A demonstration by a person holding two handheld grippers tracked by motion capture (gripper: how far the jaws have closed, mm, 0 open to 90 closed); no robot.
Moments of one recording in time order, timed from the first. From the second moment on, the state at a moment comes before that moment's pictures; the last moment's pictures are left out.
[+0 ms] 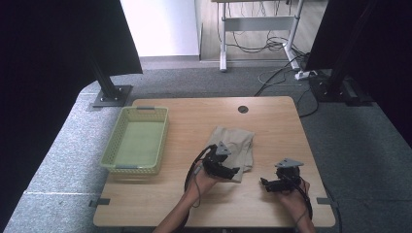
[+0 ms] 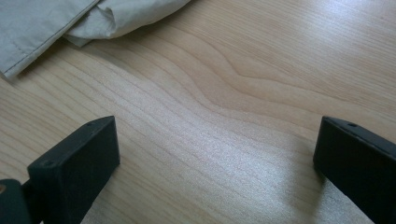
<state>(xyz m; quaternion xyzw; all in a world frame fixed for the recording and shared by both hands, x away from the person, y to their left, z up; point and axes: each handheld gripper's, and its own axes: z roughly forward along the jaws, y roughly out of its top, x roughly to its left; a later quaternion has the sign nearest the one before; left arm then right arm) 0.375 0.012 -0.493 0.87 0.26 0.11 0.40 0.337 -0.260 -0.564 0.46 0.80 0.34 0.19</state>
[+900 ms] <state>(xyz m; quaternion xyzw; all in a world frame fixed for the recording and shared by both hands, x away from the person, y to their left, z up) 0.393 -0.053 -0.520 0.89 0.25 0.12 0.36 0.337 -0.260 -0.564 0.46 0.80 0.34 0.19</state>
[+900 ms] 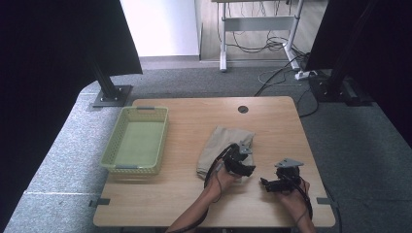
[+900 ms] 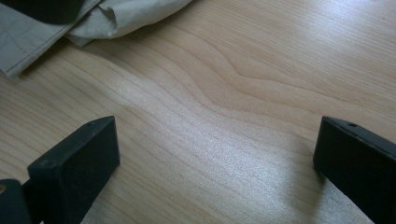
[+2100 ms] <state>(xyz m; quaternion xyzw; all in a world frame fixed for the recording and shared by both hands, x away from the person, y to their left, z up) 0.395 -0.022 -0.480 0.87 0.28 0.13 0.39 0.356 -0.230 -0.553 0.45 0.79 0.38 0.17</state>
